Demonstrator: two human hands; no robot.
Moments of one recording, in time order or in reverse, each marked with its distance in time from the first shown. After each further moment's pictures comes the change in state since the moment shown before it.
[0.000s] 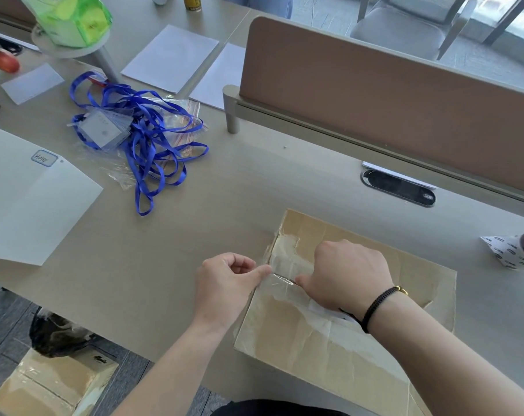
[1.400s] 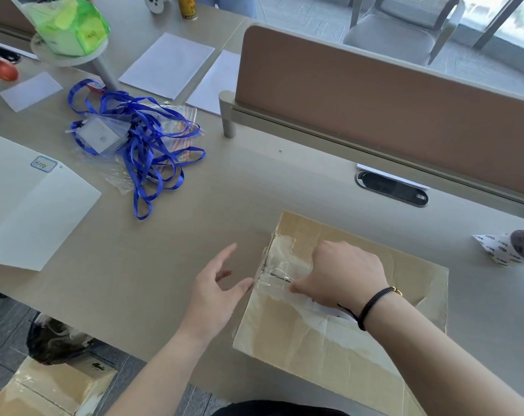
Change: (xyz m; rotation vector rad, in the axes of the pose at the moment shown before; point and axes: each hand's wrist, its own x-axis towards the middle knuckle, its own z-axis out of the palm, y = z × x) left_hand 0.000 -0.032 -0.016 -0.045 -0.162 0.071; right_hand -0.001 0.003 0.004 0.059 0.005 0.035
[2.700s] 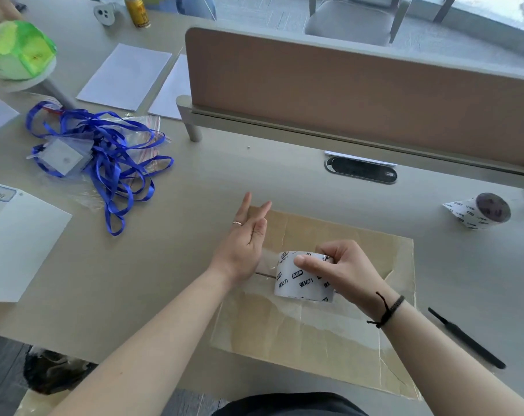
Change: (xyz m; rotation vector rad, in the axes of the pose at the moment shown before) left_hand 0.060 0.052 0.072 0.352 -0.335 0.328; right_hand -0.016 0.074 0.046 1.220 0.079 -0.091
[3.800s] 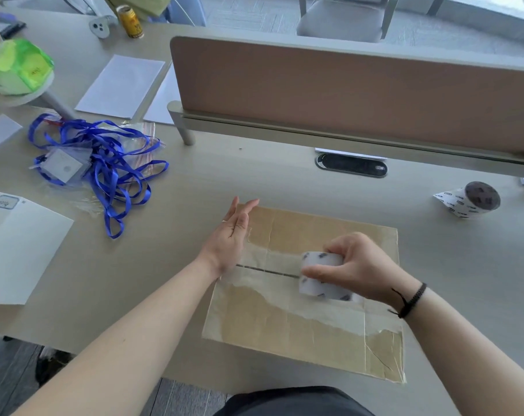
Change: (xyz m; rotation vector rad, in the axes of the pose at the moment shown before) left_hand 0.012 -0.013 0.001 -0.125 -0.020 -0.001; right_hand -0.021 0.004 -0.045 -0.222 -0.065 -0.071
